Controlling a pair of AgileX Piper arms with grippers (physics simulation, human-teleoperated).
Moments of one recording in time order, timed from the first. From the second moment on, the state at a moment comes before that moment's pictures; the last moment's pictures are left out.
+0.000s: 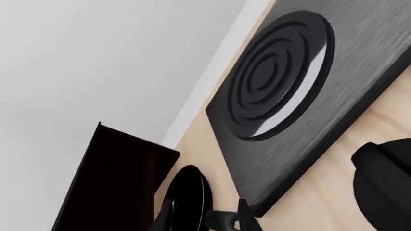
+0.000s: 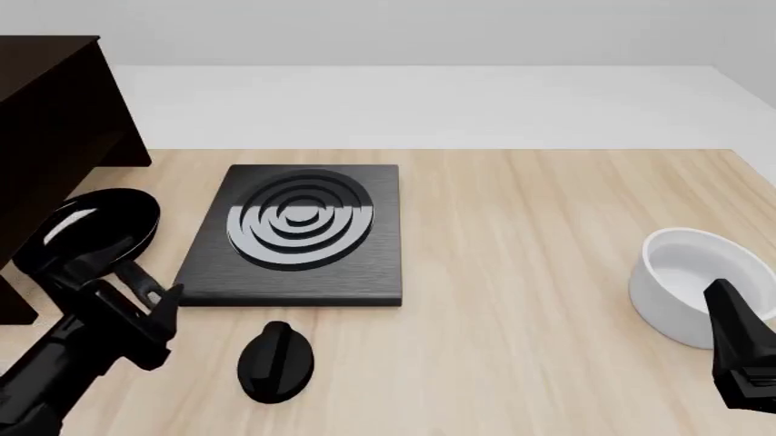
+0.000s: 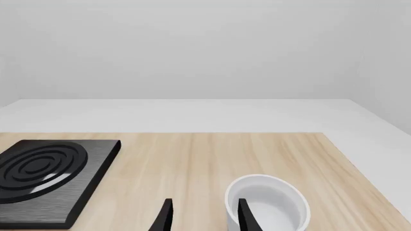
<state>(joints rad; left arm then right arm) -0.10 1.47 0.00 -1.22 1.01 0.00 0.01 0.00 0.00 0.00</state>
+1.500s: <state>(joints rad) -0.28 0.98 0.00 -0.74 0.99 0.00 0.01 0.00 0.00 0.00</state>
